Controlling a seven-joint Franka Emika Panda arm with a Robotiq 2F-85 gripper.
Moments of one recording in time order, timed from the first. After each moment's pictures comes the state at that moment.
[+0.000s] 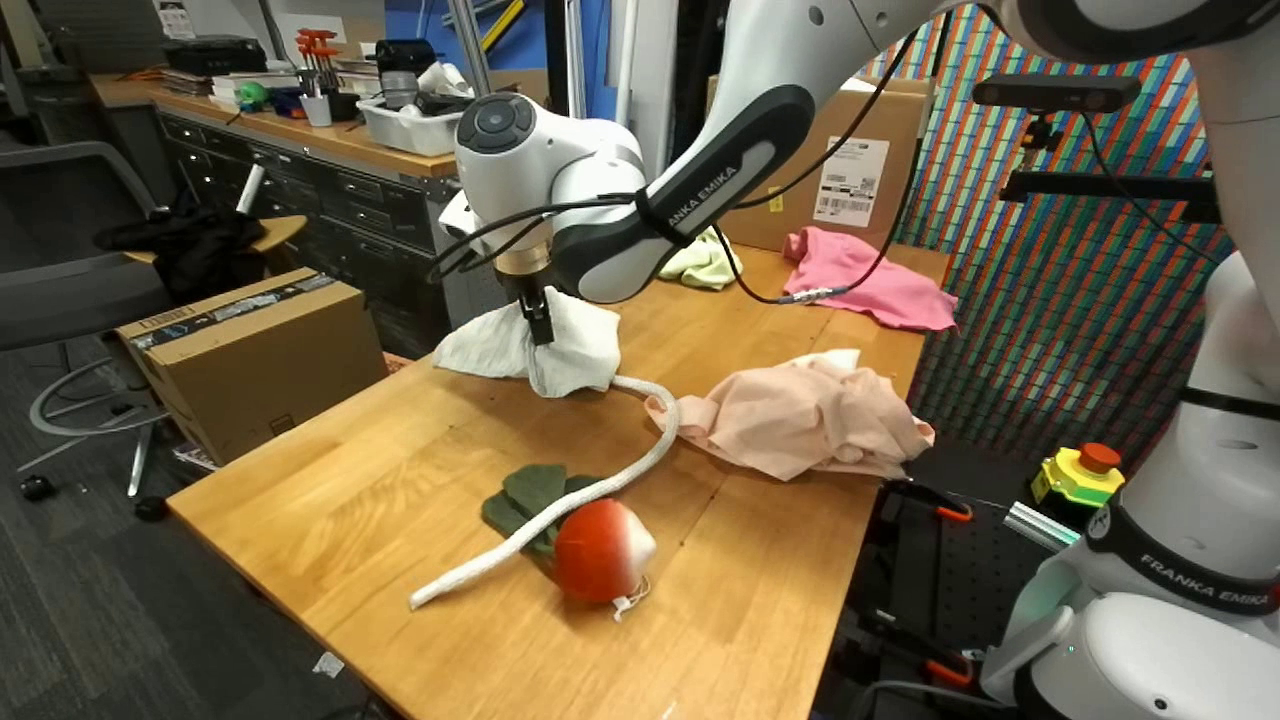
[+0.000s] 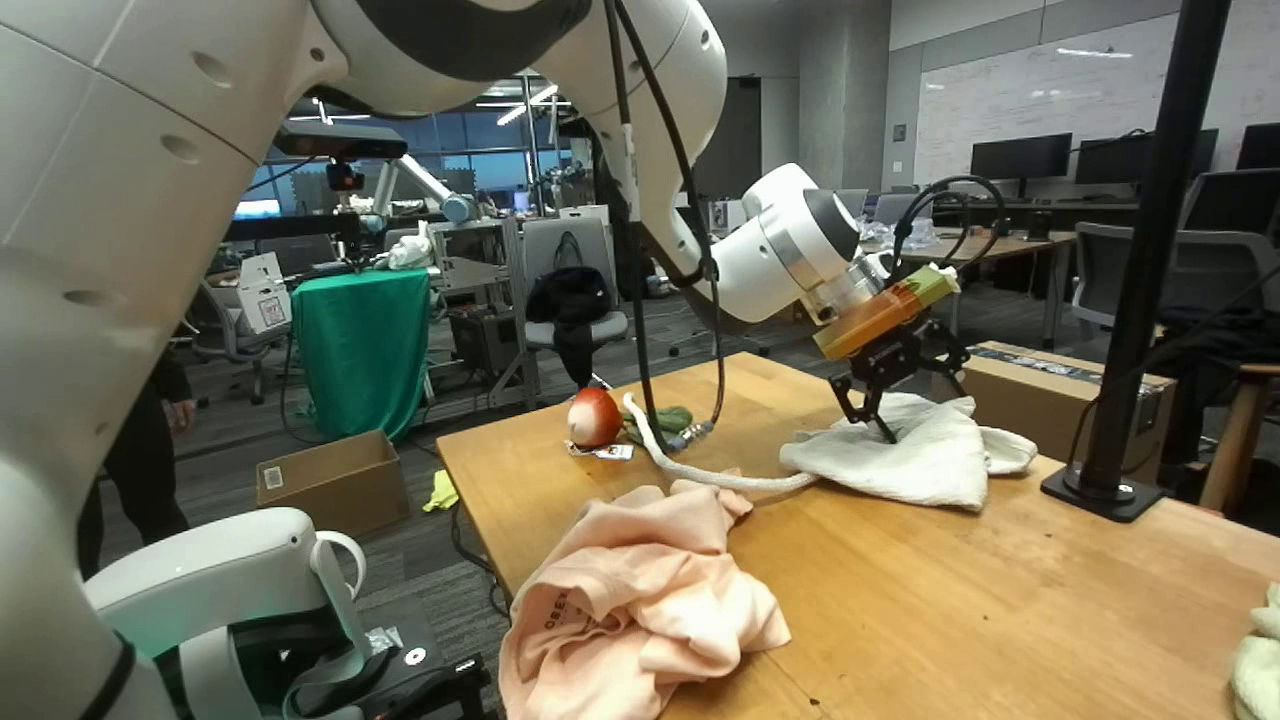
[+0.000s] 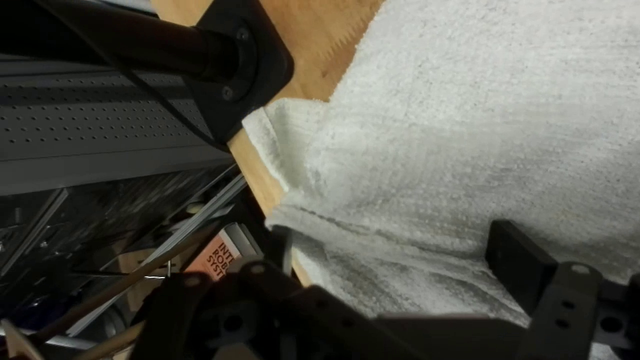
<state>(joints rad) 0.15 0.60 -0.03 -1.64 -0.79 2.42 -0.20</state>
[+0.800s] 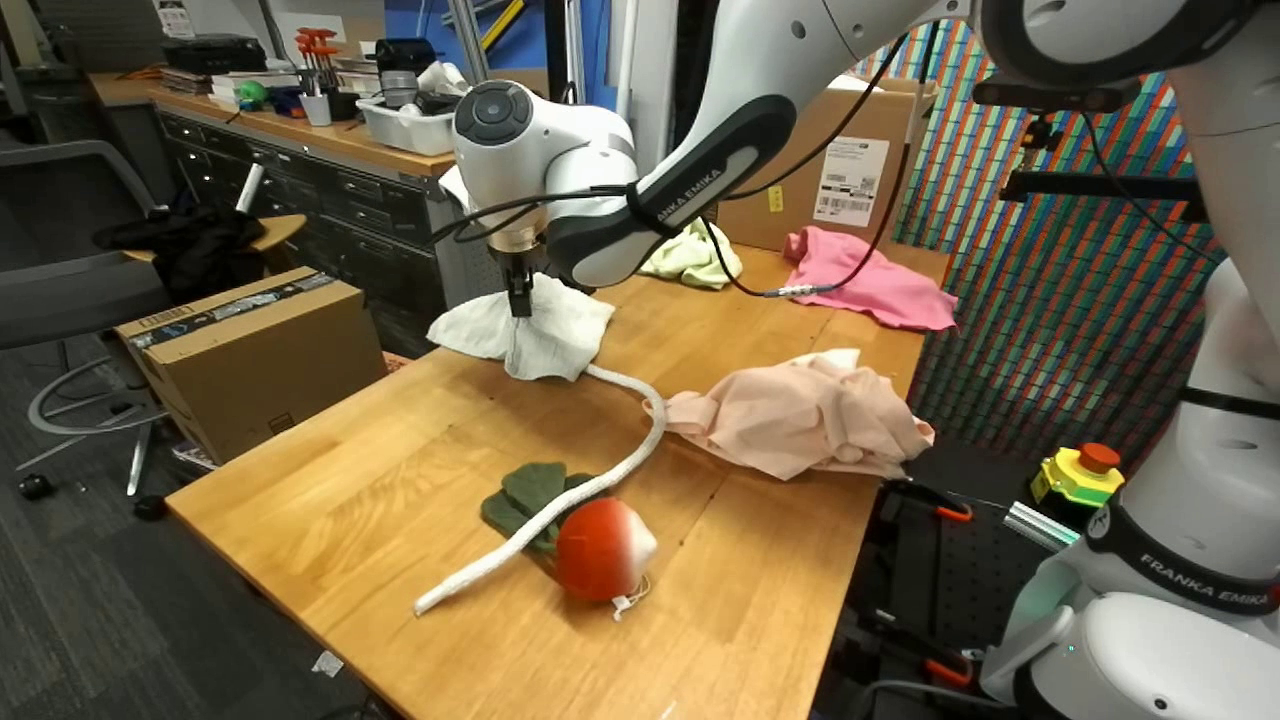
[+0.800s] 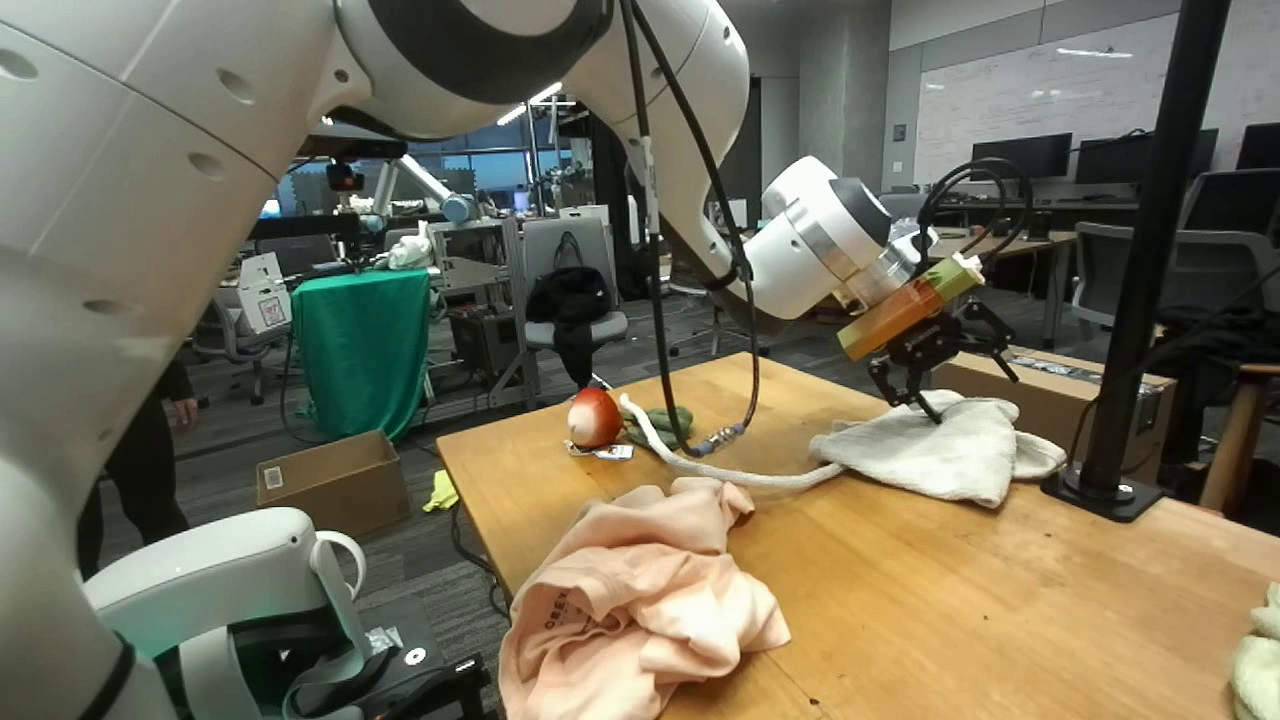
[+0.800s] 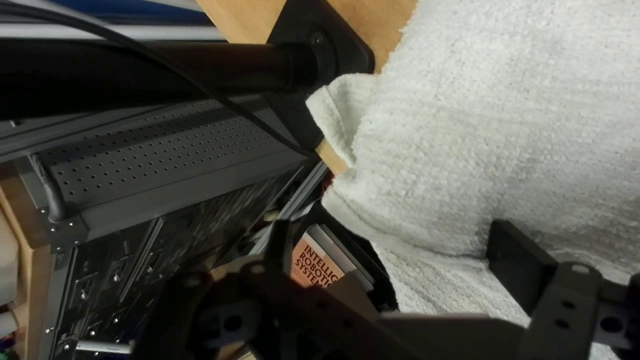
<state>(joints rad) 0.15 0.65 -0.08 -1.53 -0.87 2.44 0.03</state>
